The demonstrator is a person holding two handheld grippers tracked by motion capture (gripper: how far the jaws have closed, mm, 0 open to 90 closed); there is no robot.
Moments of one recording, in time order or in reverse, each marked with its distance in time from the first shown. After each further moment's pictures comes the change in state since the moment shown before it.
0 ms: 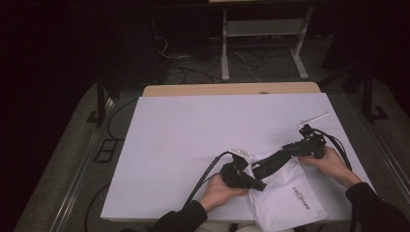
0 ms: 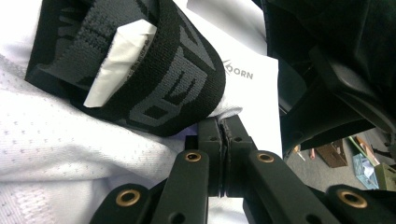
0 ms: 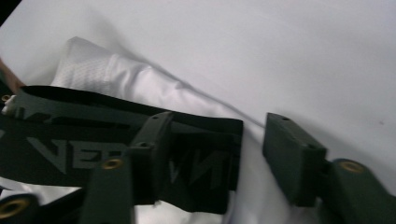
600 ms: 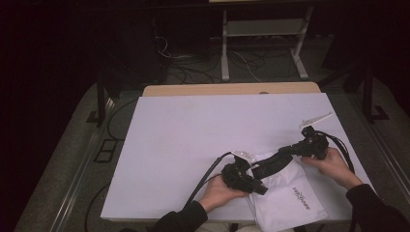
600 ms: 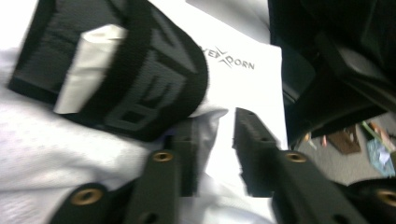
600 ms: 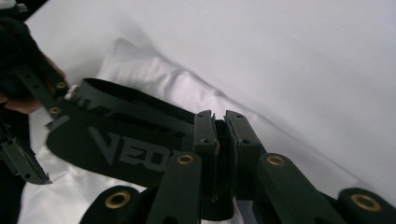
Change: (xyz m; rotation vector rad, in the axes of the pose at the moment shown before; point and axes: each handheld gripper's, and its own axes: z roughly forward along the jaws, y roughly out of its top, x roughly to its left) left arm -0.009 0.003 0.002 0.053 0.030 0.073; right arm 0.019 -0.002 -0.013 -0.047 0.029 -0.098
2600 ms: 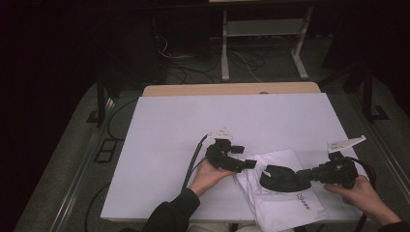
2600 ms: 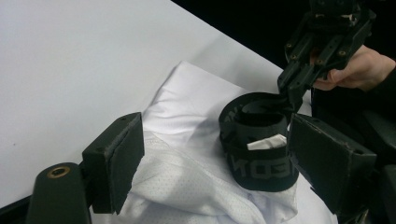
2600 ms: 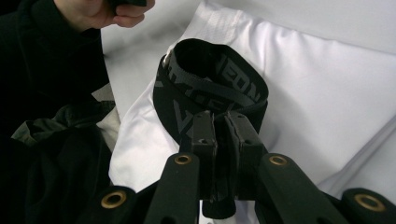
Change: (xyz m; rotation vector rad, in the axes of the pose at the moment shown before) left arm 0.025 0.012 -0.057 -0.306 0.182 0.000; right arm 0.046 -0.068 -0.045 -0.068 0.106 -0.013
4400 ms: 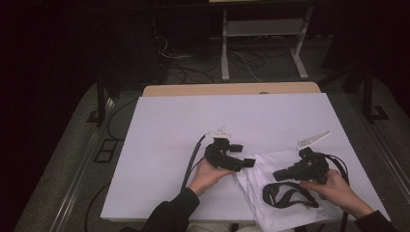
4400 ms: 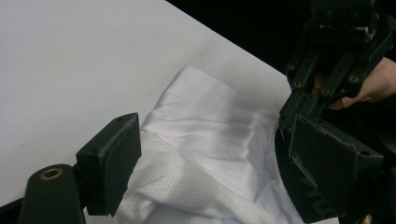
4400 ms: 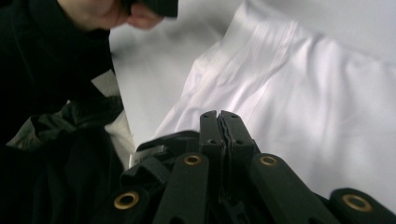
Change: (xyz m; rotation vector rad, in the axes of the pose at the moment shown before) left arm 0.006 -0.001 -0.002 -0.021 0.000 -0.013; right arm 0.025 0.039 0.054 0.115 0.028 -0.017
